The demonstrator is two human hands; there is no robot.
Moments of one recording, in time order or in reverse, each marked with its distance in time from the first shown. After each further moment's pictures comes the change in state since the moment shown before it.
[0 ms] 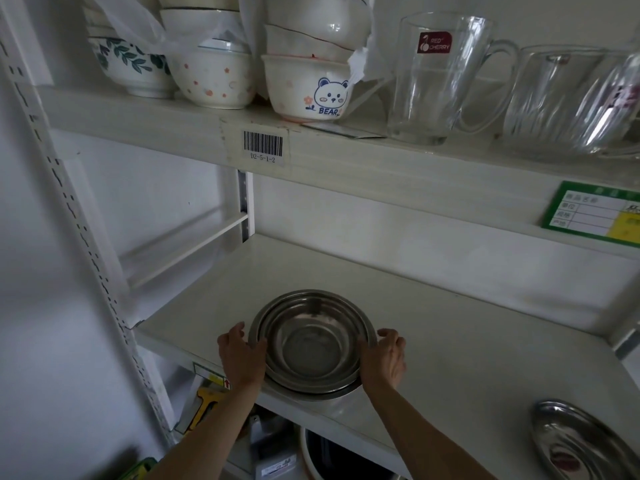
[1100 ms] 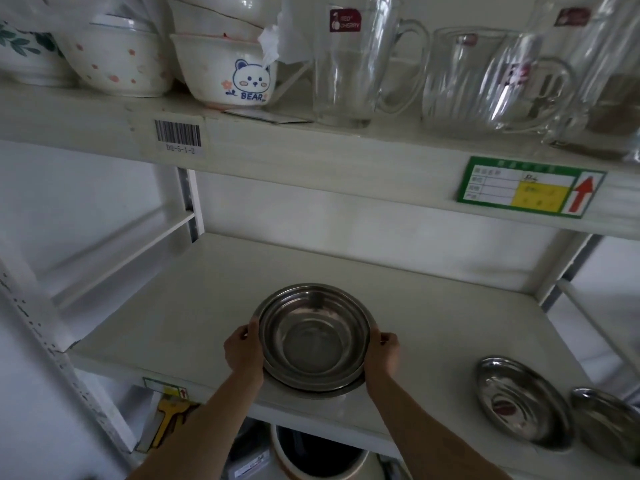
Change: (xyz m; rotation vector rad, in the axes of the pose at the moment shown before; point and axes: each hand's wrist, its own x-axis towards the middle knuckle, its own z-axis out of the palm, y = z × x) left_hand -0.020 0.026 0.072 -0.370 -0.102 -0.166; right_hand 0.026 0.052 -0.044 0.545 0.091 0.325
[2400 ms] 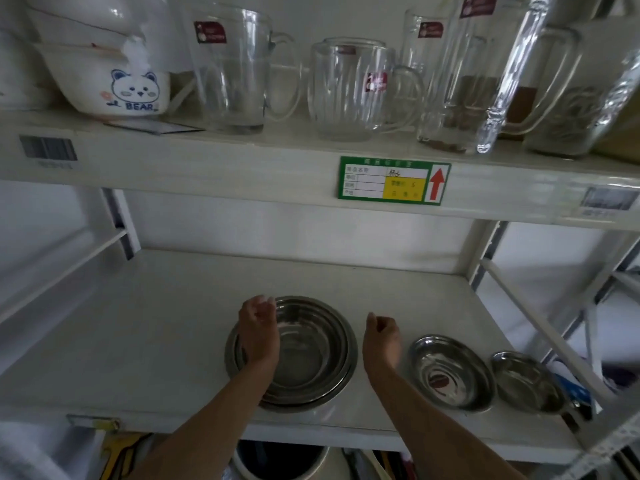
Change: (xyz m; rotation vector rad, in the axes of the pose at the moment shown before) left_hand -0.083 0.042 0.102 0.026 -0.157 0.327; right_hand 0.035 -0.021 -0.097 -0.203 0.198 -0.155
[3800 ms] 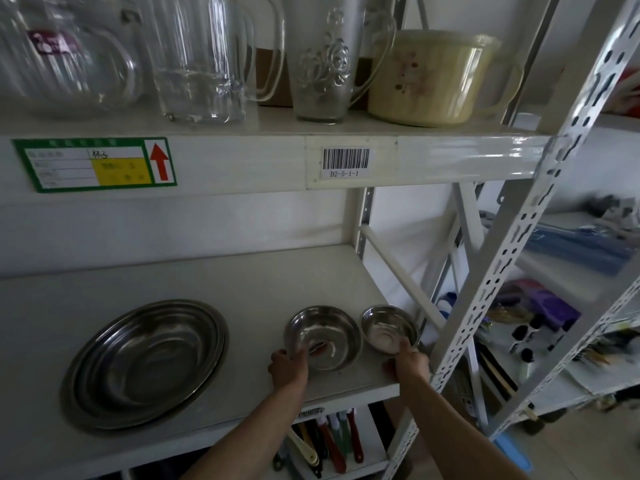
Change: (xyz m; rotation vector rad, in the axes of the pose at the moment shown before) left_hand -0.208 -0.089 0.212 0.226 -0.492 -0.568; right_hand 0.074 0.140 -0.248 0.179 0.181 0.597
